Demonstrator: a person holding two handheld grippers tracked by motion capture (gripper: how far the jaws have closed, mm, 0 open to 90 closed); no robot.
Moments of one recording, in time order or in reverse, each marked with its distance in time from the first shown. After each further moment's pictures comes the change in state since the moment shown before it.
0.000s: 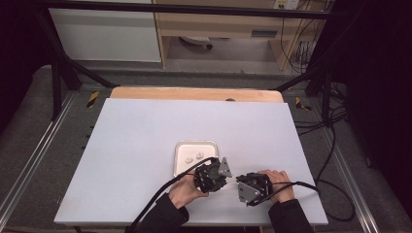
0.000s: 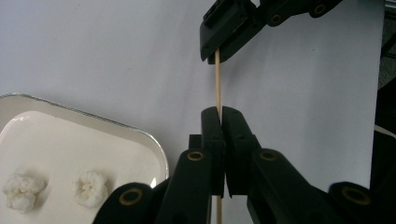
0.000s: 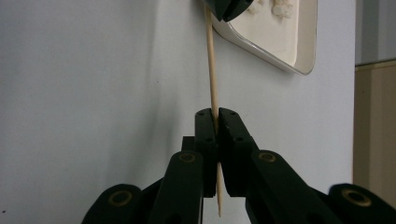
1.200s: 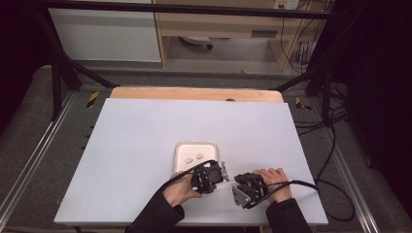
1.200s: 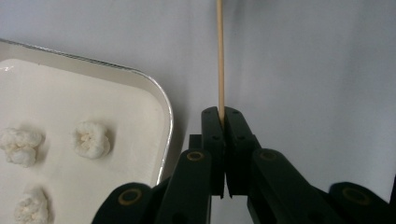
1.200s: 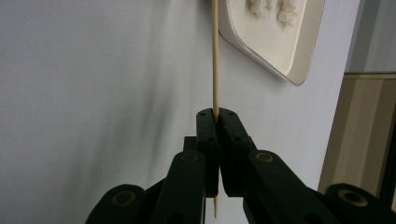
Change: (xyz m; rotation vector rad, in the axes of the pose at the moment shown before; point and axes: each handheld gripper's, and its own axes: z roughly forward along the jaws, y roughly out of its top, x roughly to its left) left arm 0.002 -0.006 0.007 0.231 0.009 0.056; right arm -0.001 0.018 0.001 0.087 -0.026 -0.144
